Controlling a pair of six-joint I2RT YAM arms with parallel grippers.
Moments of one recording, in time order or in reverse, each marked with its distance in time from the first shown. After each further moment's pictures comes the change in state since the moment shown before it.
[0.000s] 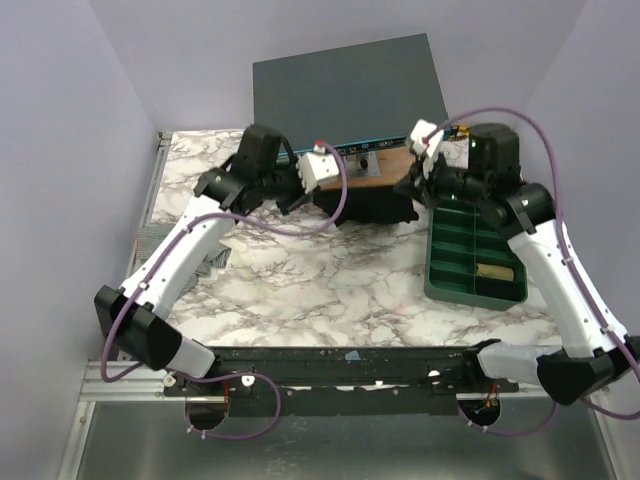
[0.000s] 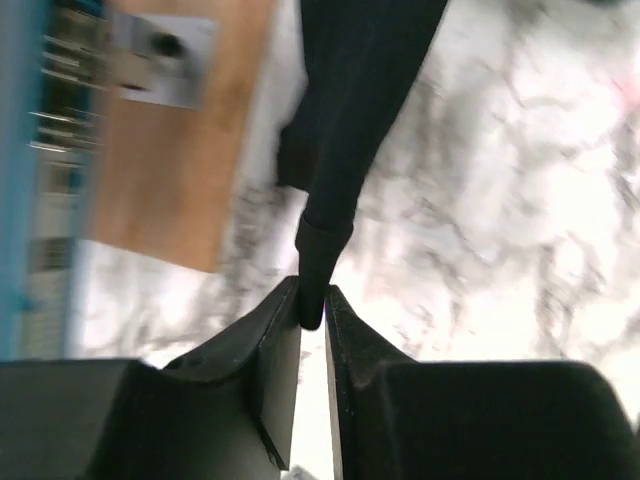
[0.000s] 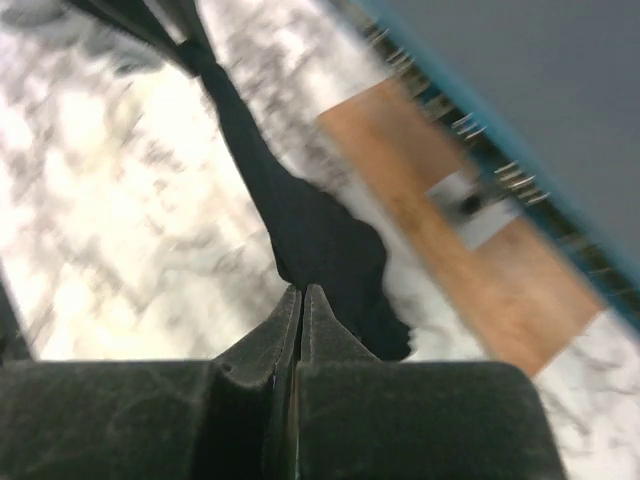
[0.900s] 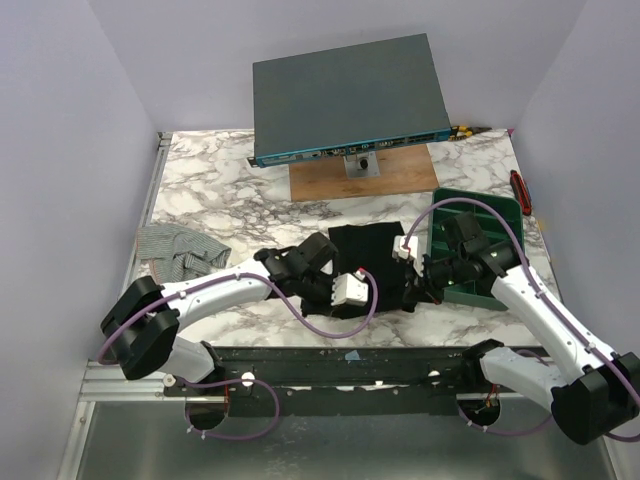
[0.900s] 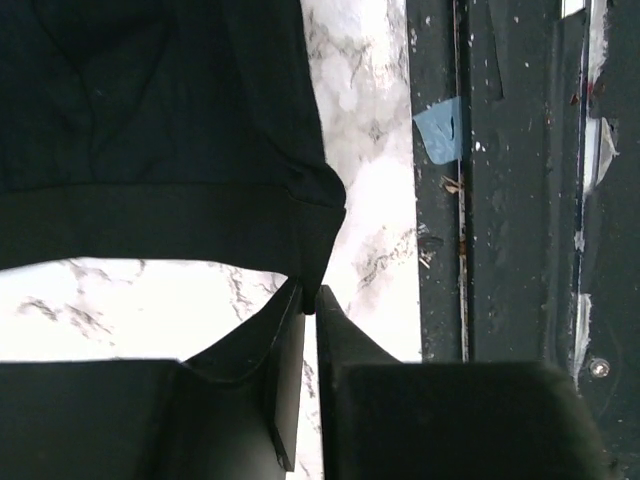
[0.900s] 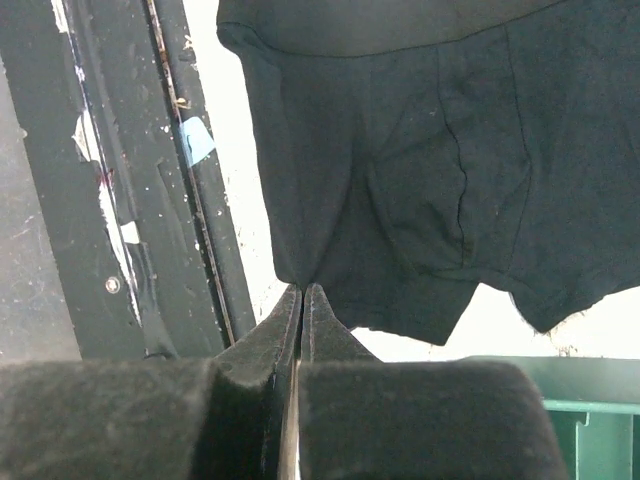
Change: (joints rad) left arm -0.442 -0.098 -0.734 0.227 0.040 -0.039; right arm 0.000 -0.258 -0.734 -0.243 -0.211 -0.302
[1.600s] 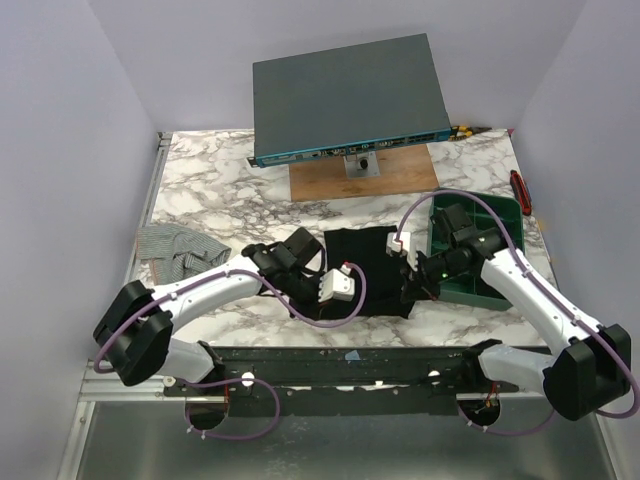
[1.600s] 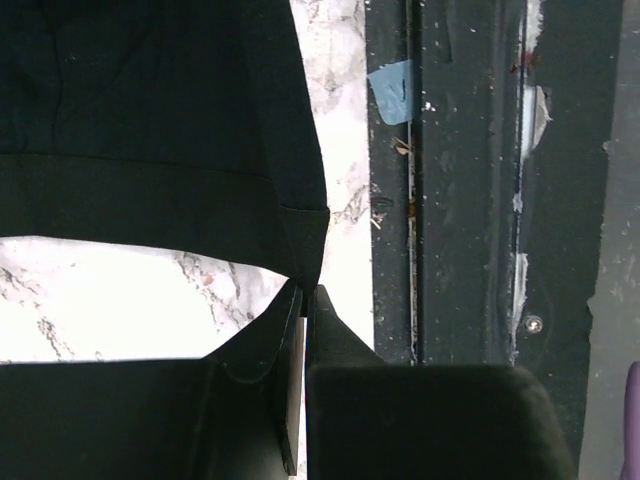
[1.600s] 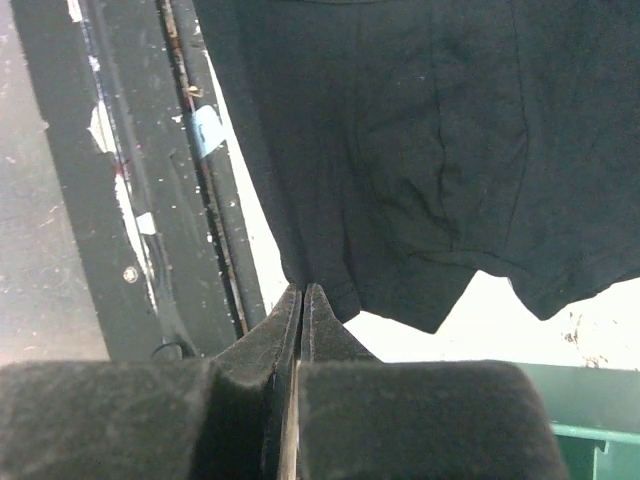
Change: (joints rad) left arm 0.098 -0.032 -0.034 -0.100 0.122 0.003; right arm 0.000 0.126 0.047 -0.023 0.004 0.002
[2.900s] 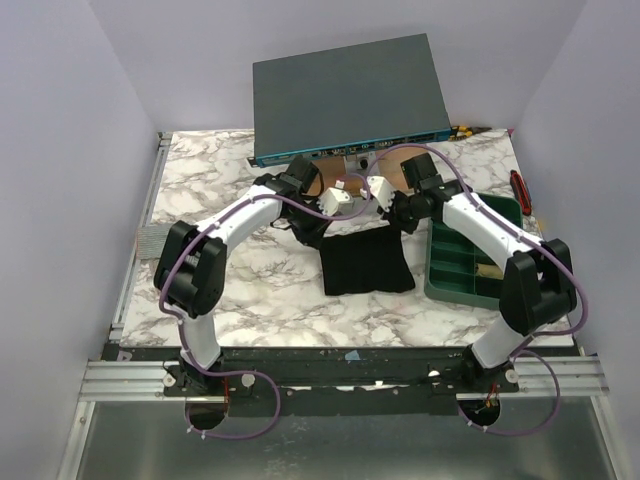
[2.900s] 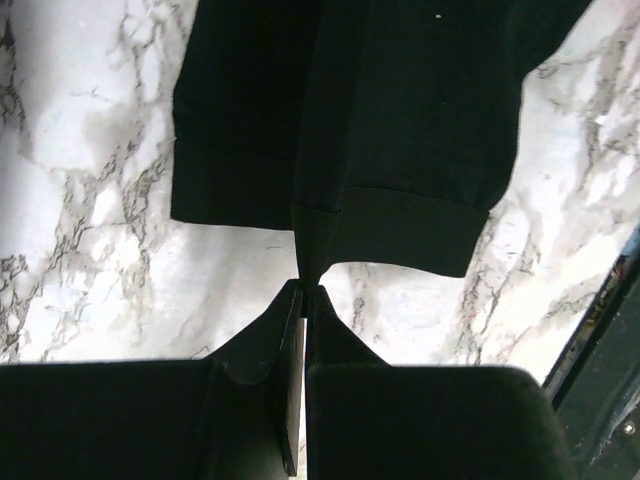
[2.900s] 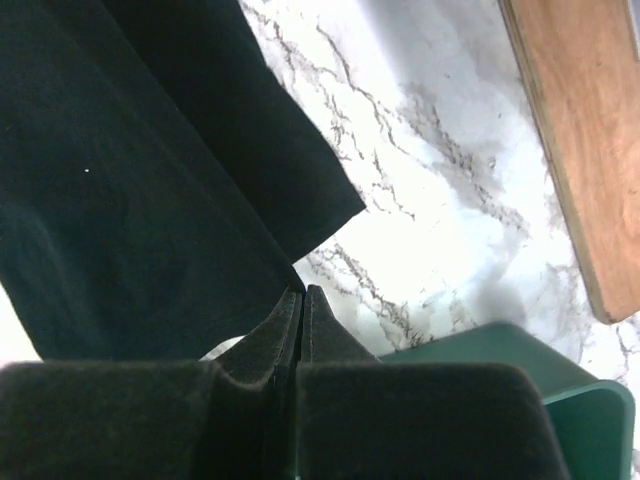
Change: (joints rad) left arm 0.303 0.459 0.573 -0.138 -0.087 -0.103; right arm 0.003 0.487 0.382 0.307 0.439 -0.029
